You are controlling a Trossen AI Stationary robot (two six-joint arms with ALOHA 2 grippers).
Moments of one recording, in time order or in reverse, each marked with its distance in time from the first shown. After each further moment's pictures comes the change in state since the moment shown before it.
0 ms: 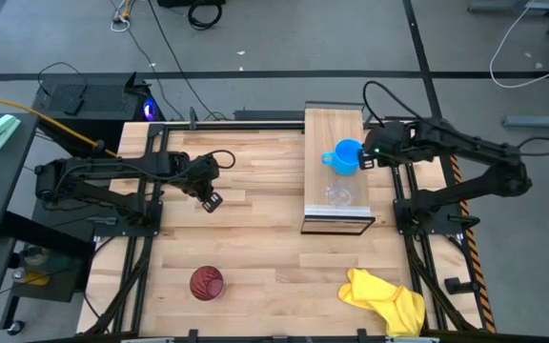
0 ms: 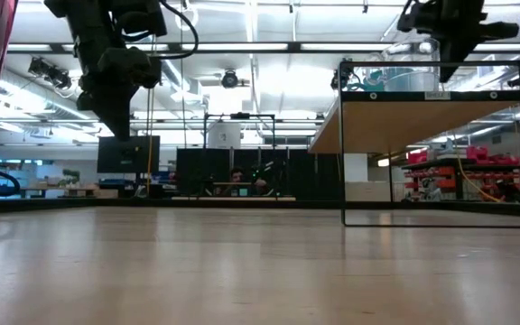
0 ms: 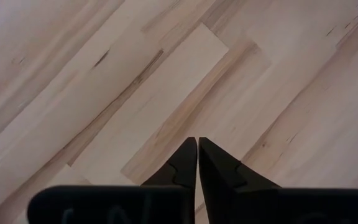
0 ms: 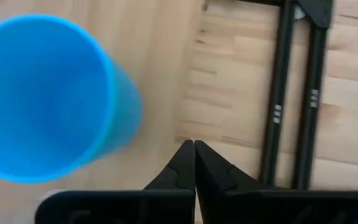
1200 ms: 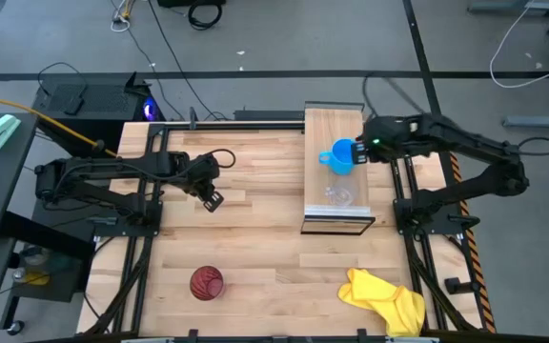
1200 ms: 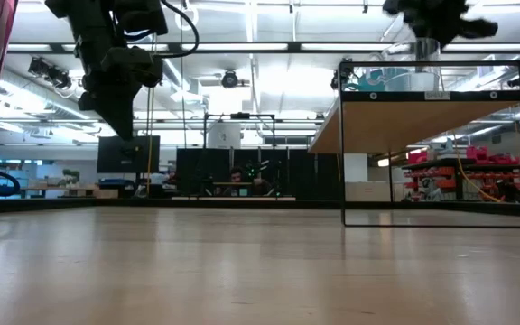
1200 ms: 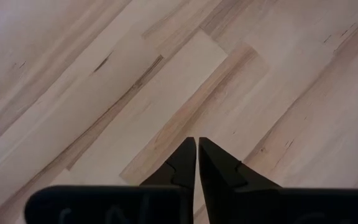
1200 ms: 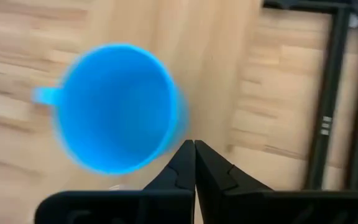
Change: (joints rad) left arm 0.000 0.000 0.000 0.015 -0.007 -0.008; right arm -0.014 0.016 0.086 0.098 -0.068 -0.053
